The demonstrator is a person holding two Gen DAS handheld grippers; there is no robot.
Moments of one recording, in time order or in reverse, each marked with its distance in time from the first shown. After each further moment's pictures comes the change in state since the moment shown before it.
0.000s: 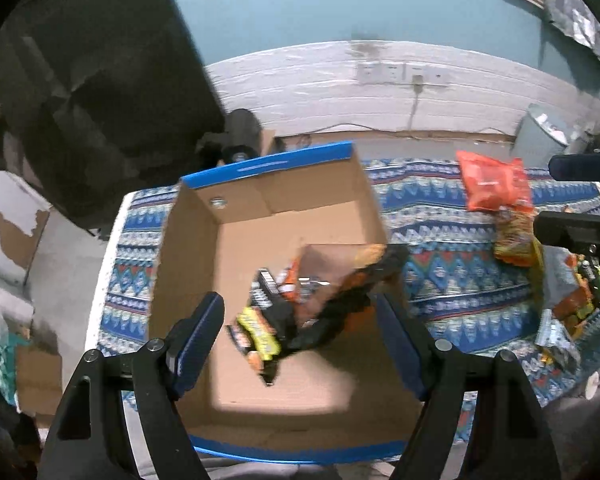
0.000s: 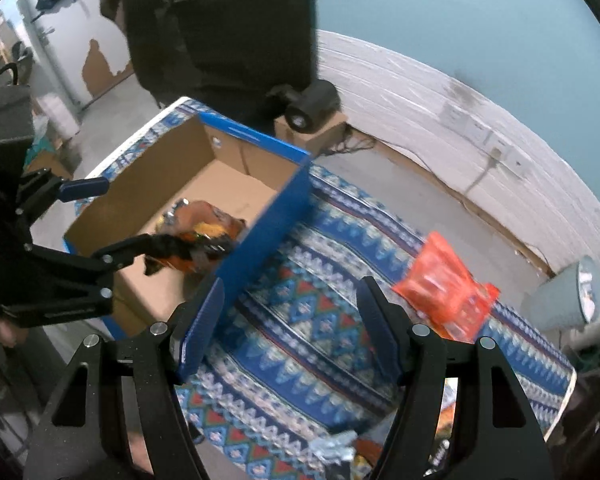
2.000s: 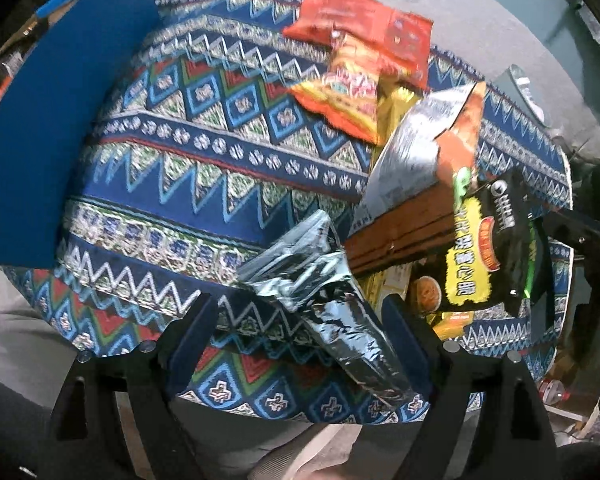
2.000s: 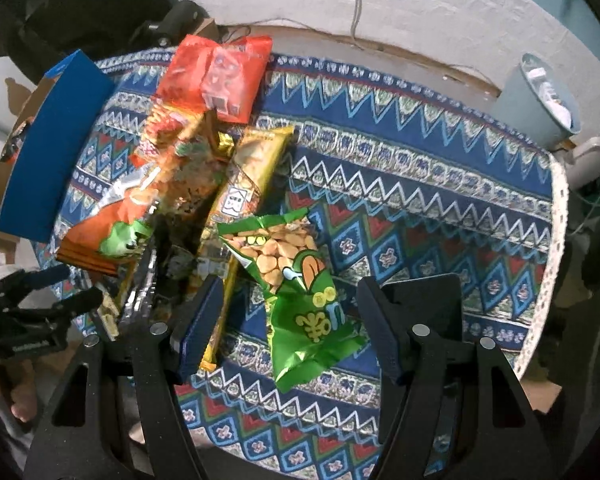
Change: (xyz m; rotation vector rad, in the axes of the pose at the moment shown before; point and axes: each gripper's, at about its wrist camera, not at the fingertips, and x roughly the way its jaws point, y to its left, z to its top) left arm 0.064 -0.250 -0.075 -0.297 0.394 -0.212; right arm -0.005 -0.244 -0.213 0.334 0.281 -0.020
